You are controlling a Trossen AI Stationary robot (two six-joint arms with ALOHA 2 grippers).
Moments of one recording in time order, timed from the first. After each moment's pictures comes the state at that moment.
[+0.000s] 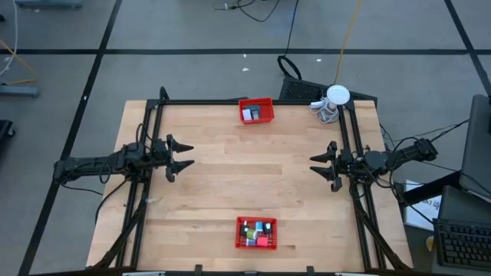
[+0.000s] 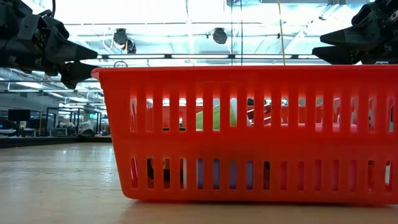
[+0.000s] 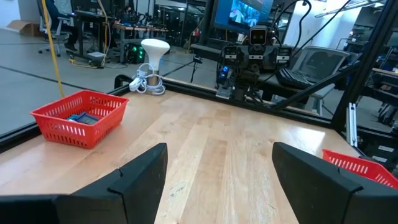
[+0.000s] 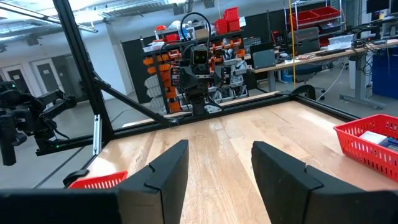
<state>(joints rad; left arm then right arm) 0.09 0.07 0.02 0.05 -0.05 -0.19 0.33 0.02 0.02 0.08 0.39 0.19</state>
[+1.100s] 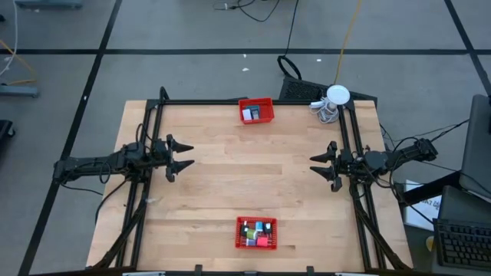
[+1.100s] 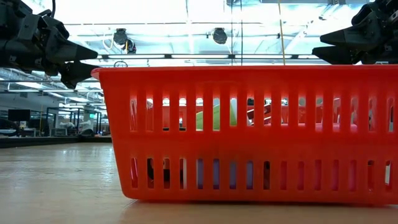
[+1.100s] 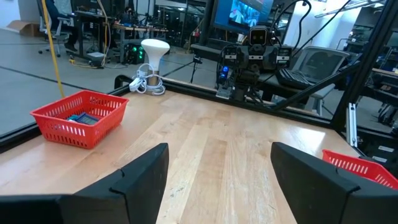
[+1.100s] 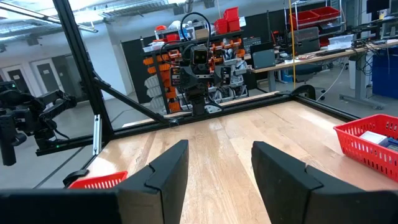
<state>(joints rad) 0.09 0.07 0.02 0.05 -0.05 -0.19 0.33 0.02 0.02 0.08 0.39 0.19</state>
